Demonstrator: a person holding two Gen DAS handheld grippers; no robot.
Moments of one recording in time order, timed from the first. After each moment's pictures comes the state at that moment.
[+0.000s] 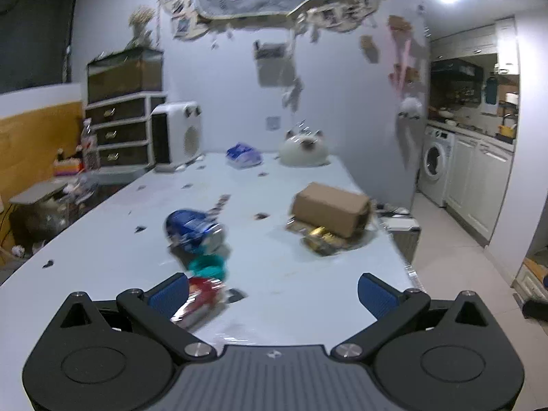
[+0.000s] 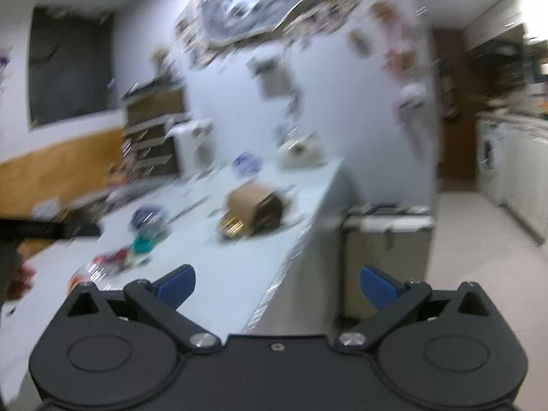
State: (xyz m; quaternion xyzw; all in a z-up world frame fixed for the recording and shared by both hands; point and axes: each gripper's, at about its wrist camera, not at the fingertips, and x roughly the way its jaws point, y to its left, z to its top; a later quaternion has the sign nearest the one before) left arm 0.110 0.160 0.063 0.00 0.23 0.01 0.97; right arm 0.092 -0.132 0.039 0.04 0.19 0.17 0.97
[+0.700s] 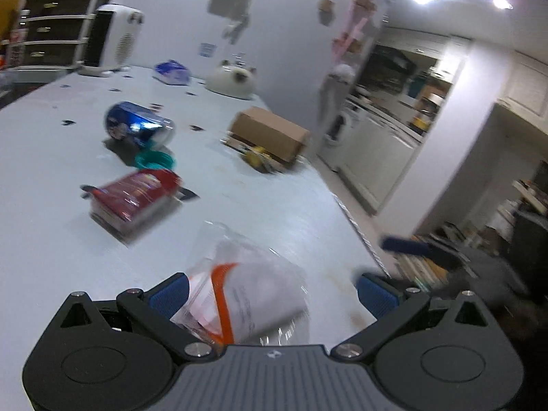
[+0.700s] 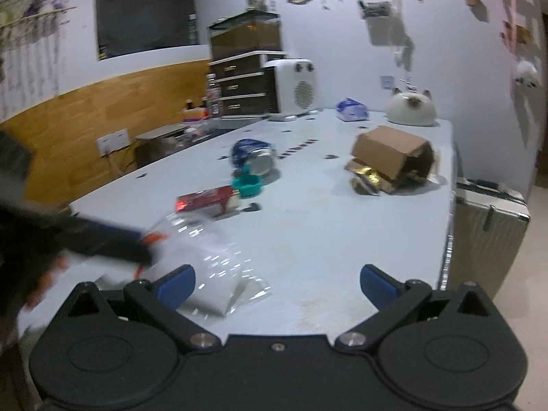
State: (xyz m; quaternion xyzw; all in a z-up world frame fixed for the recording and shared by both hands) left arm 0.086 0.242 0.008 -0.12 0.32 -0.21 0.92; right arm 0.117 -0.003 0.018 -0.01 0.25 0.28 0.93
